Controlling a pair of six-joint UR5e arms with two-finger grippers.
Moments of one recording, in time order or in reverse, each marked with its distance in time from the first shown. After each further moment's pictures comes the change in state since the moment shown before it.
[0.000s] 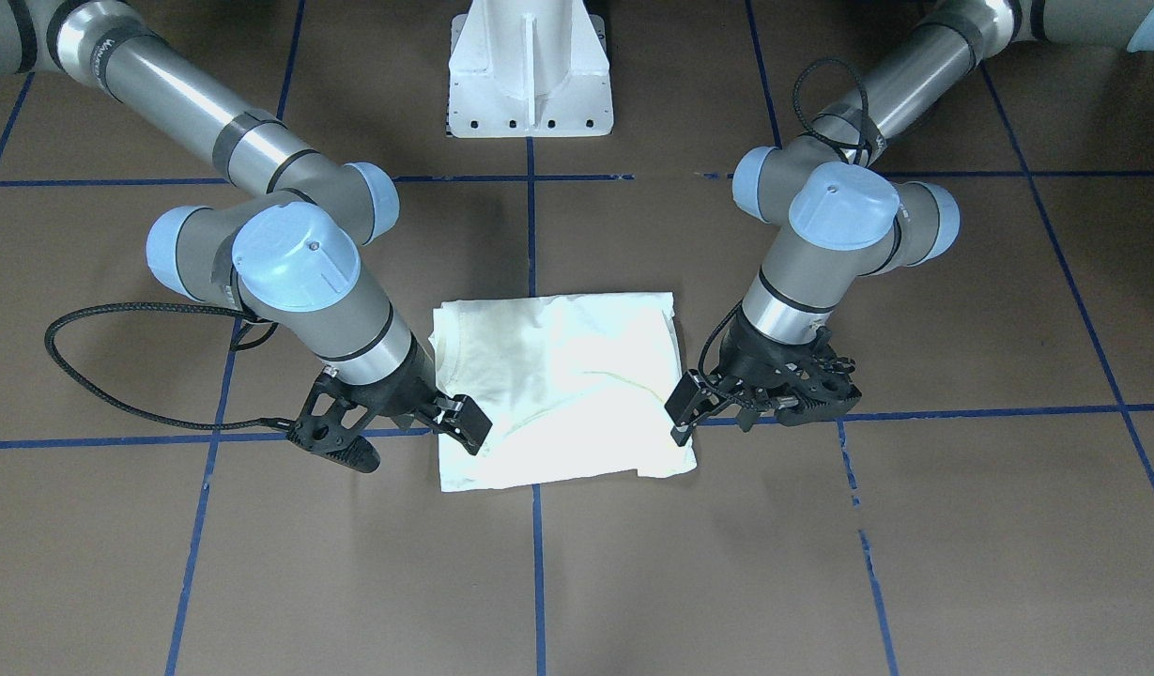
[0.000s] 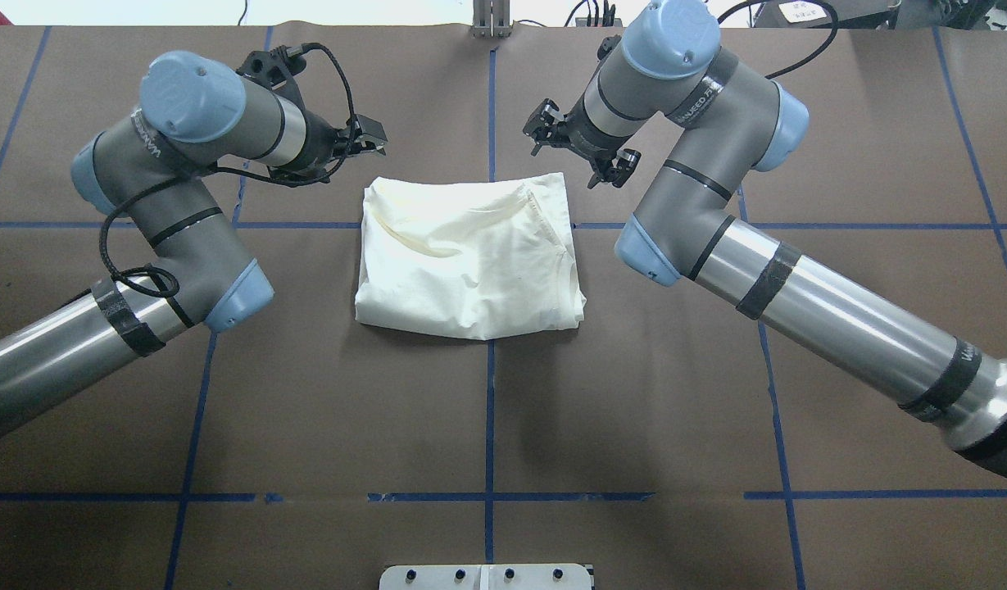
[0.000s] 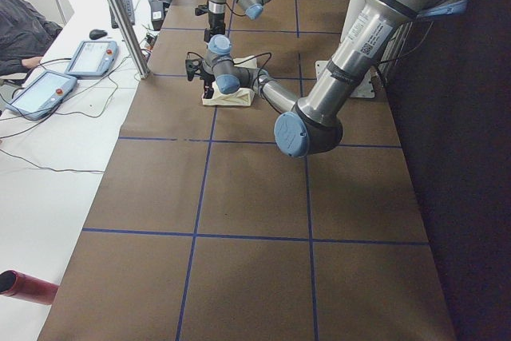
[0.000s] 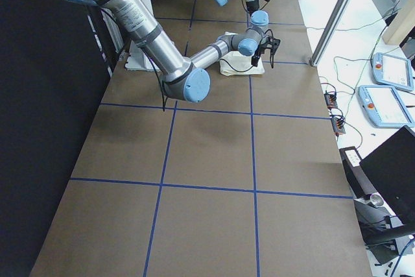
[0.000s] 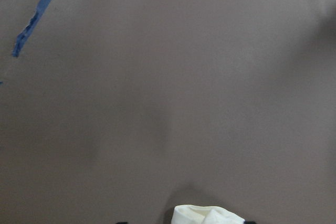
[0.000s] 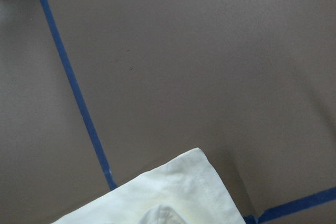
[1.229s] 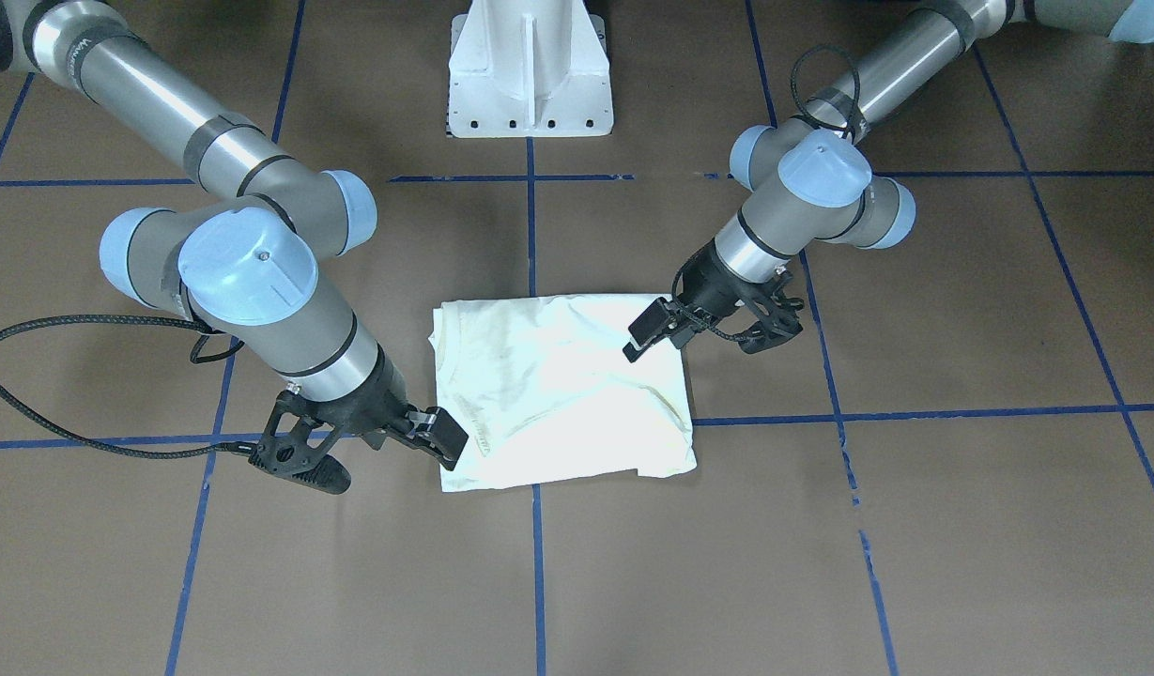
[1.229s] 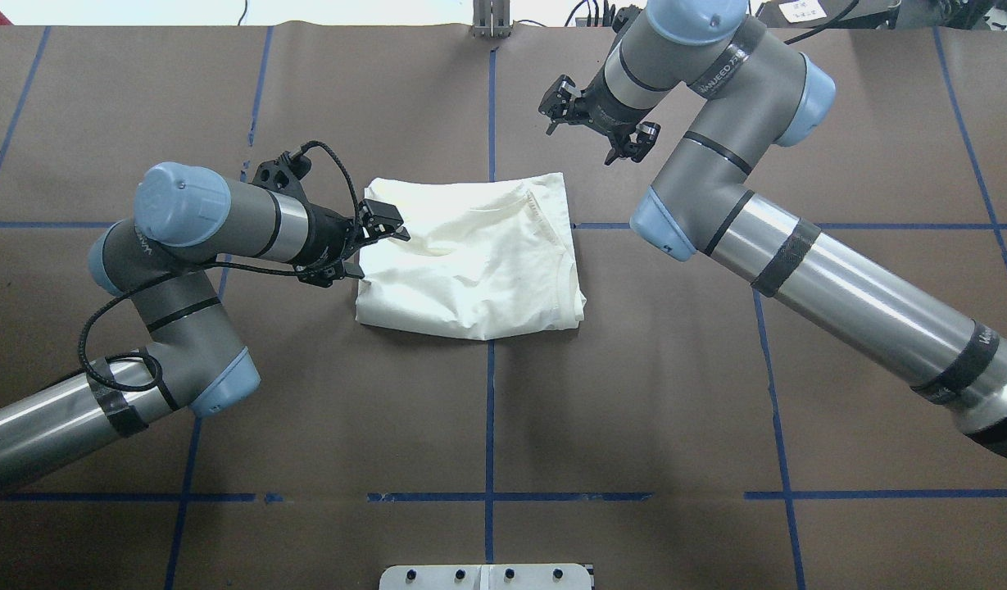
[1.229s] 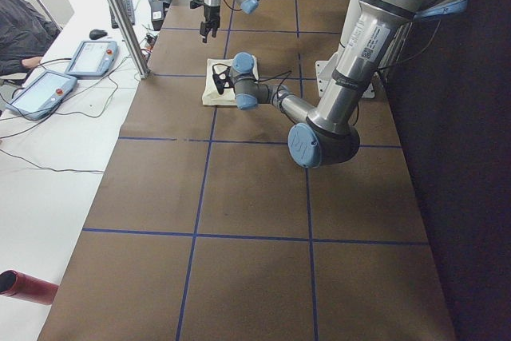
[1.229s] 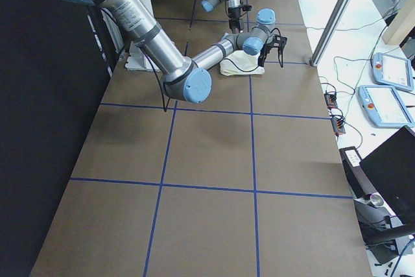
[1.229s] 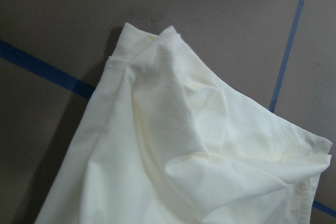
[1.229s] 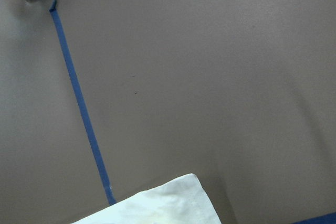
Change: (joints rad) left arm 0.112 0.117 -0.049 -0.221 -0.069 -0.314; right arm 0.040 -0.001 0.005 -0.016 0.021 -0.073
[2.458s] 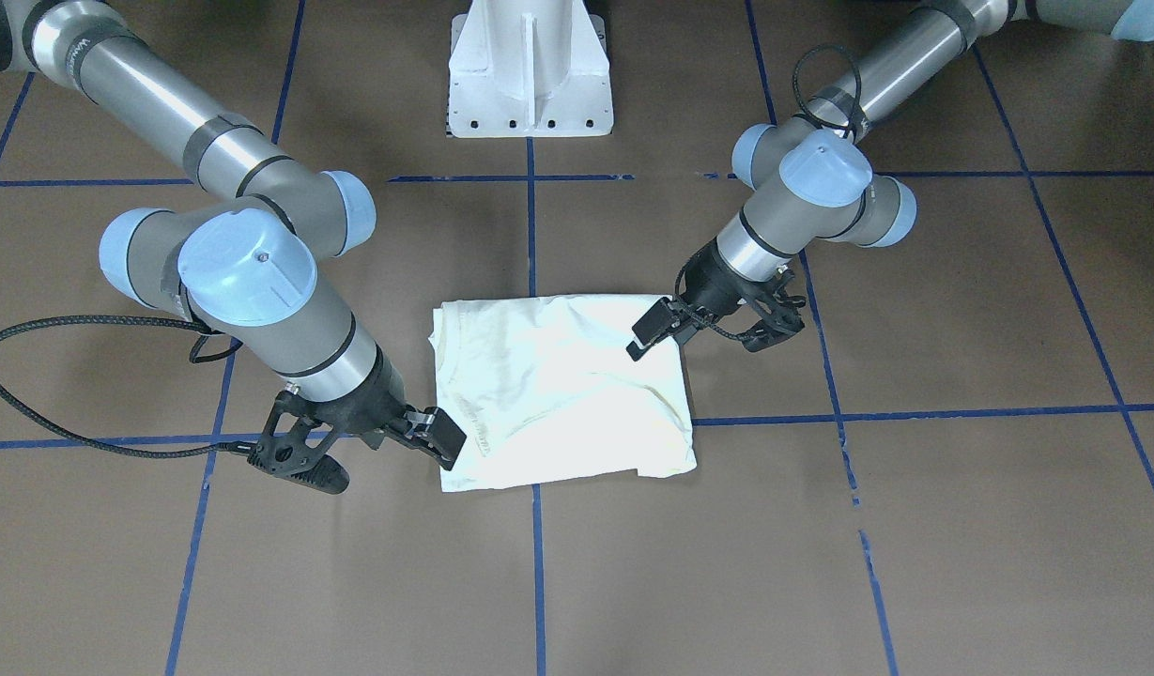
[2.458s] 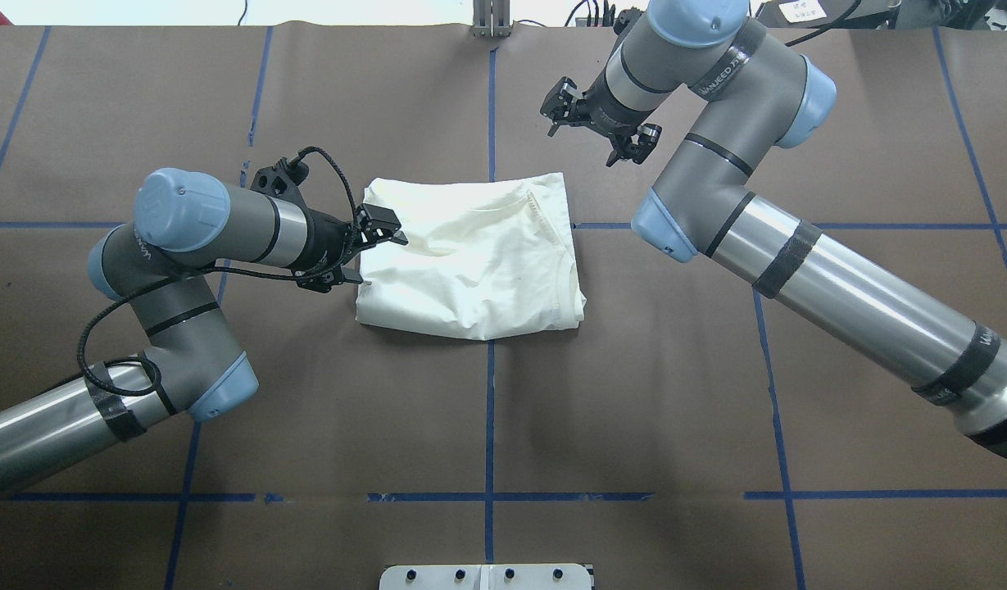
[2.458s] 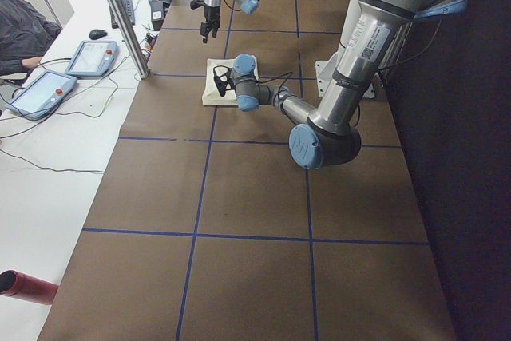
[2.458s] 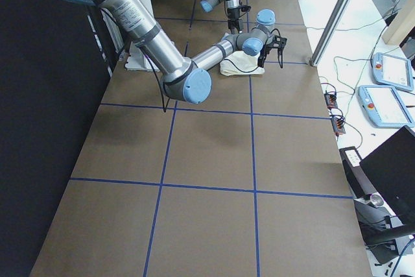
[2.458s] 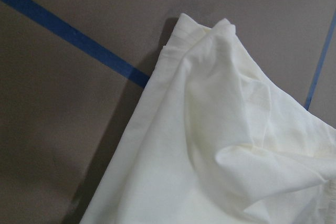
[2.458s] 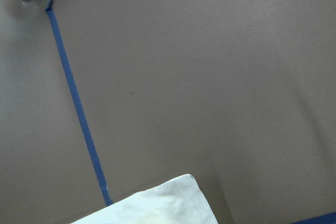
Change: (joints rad) left arm 0.007 0.007 0.001 0.001 0.003 -0.024; right arm -0.001 -0.003 0.001 0.000 -0.001 0.000
